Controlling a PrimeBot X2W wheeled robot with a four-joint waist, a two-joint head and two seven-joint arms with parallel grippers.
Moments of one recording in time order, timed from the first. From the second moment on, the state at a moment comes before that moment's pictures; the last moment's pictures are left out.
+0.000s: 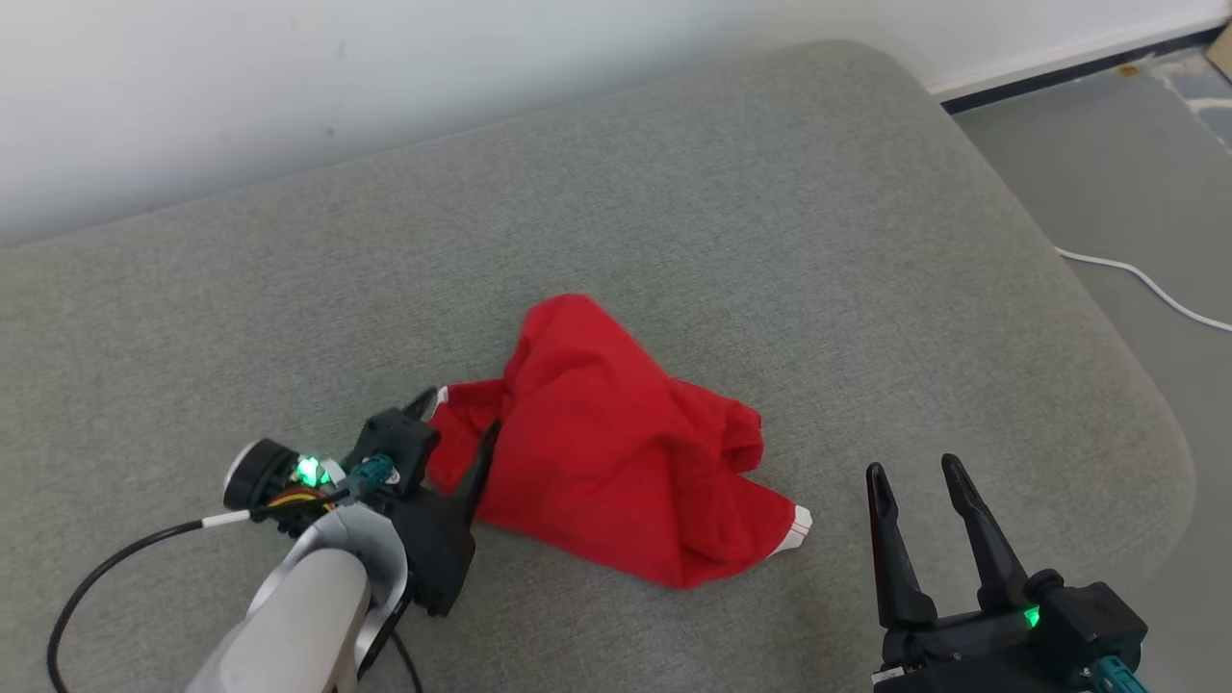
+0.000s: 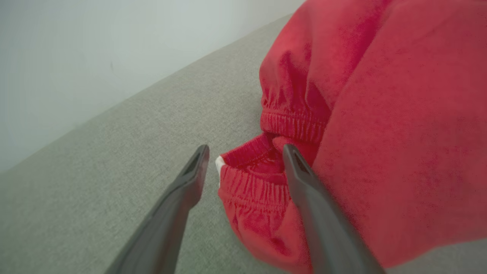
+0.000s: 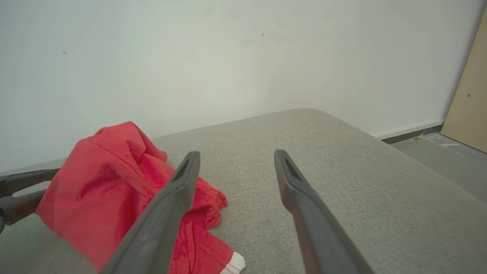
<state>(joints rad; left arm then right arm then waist) -0.62 0.23 -0.53 0.70 -0.26 -0.13 -0.13 0.01 -0.05 0.04 0.02 0.17 0.13 -0.26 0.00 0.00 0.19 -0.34</state>
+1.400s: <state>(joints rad) -0.17 0.19 -0.34 0.52 -0.54 0.06 -0.26 0.06 -0.05 0.02 0.02 0.12 0.13 -0.26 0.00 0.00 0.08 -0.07</state>
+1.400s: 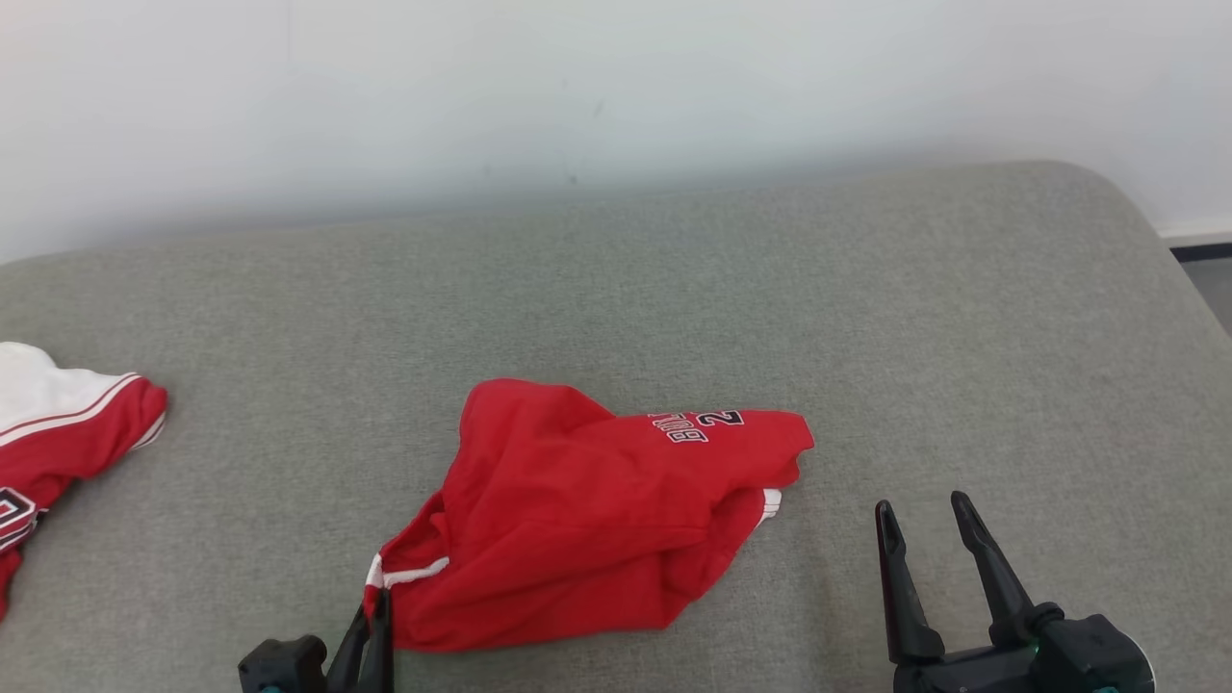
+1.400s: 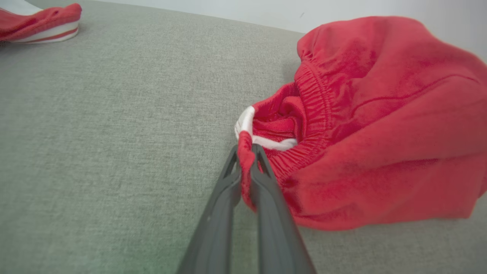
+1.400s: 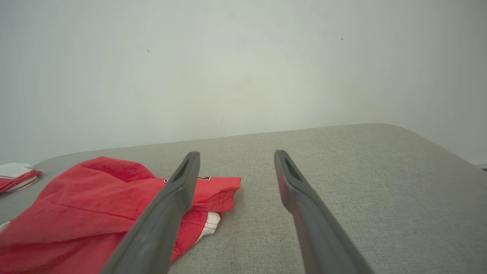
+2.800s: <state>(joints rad) 0.07 0.14 -0.06 0.09 -0.14 0.06 -0.26 -0.16 -0.11 0.00 0.42 0.12 0.13 -0.22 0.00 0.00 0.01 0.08</state>
